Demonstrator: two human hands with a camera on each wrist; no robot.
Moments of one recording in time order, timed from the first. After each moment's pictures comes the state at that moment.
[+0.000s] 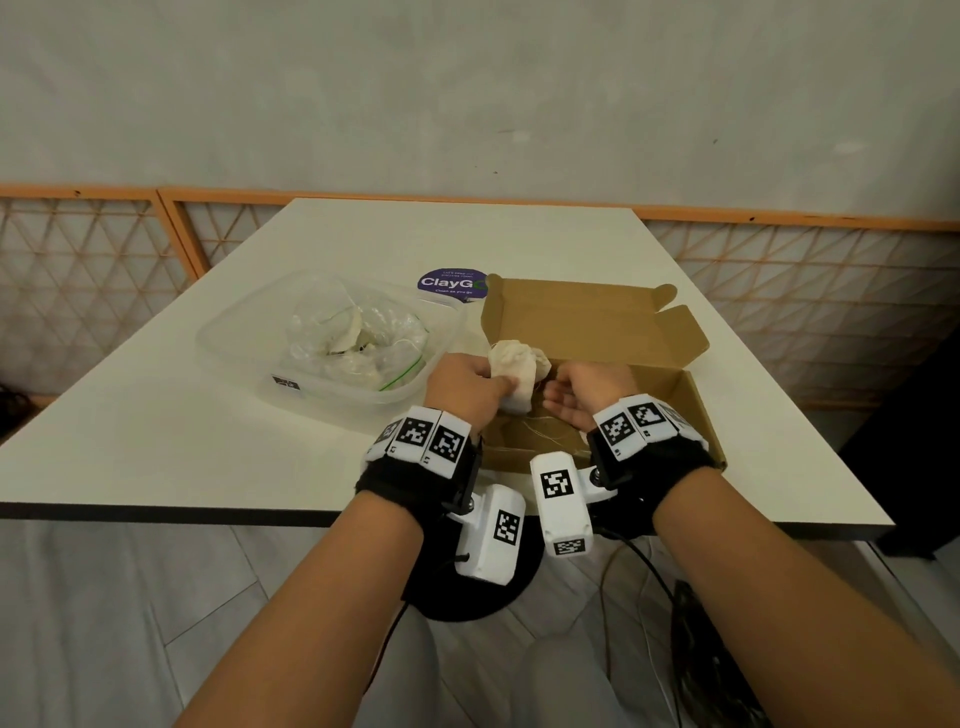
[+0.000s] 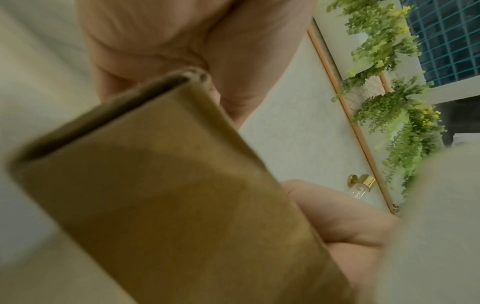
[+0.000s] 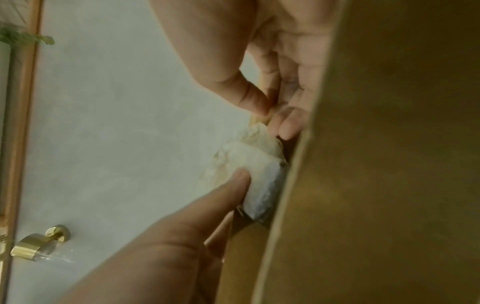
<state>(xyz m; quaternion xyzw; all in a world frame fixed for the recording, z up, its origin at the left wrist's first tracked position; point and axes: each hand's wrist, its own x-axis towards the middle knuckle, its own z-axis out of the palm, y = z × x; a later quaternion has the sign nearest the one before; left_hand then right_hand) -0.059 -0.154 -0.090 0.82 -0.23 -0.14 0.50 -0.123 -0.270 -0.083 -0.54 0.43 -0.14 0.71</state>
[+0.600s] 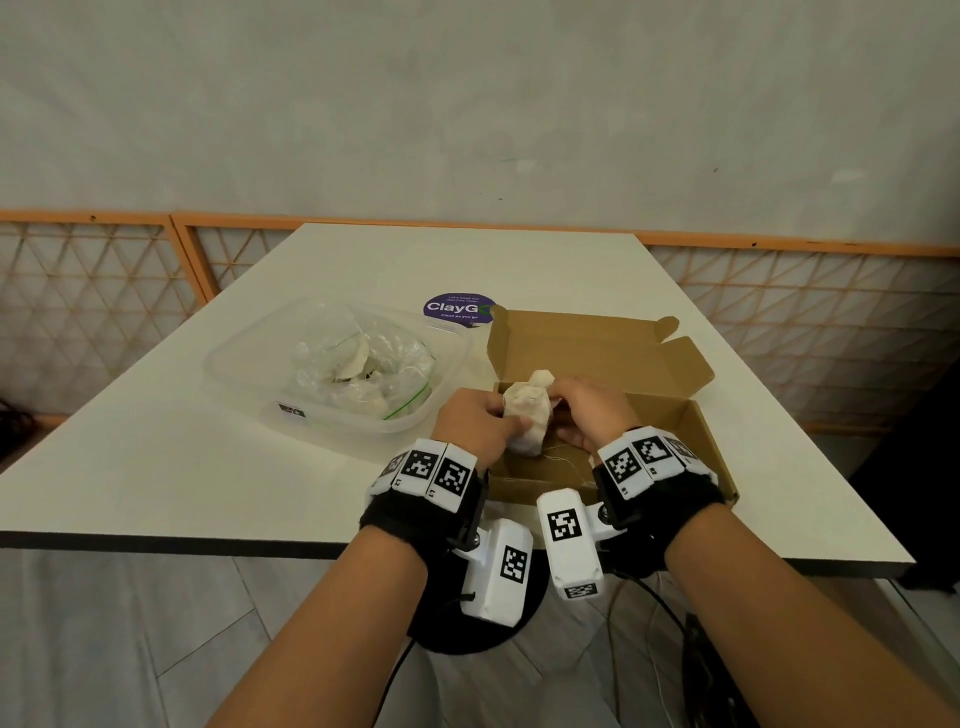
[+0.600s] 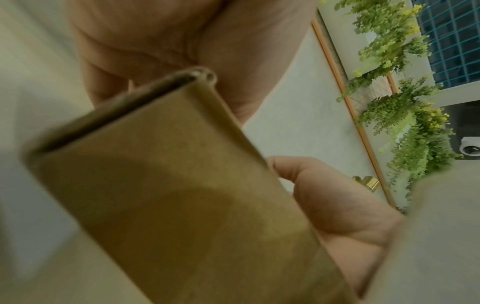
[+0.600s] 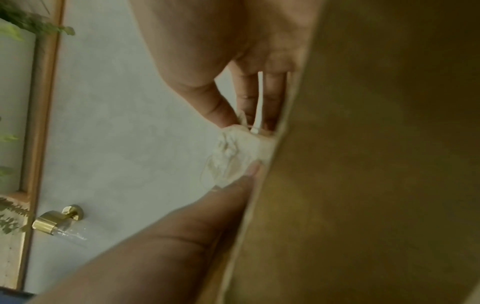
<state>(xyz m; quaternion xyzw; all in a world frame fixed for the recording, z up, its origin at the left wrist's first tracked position) -0.059 -0.151 -0.099 0.83 -0.27 -0.17 0.46 -0.118 -0.271 -0.091 -0.66 0.37 -0.14 0.64</state>
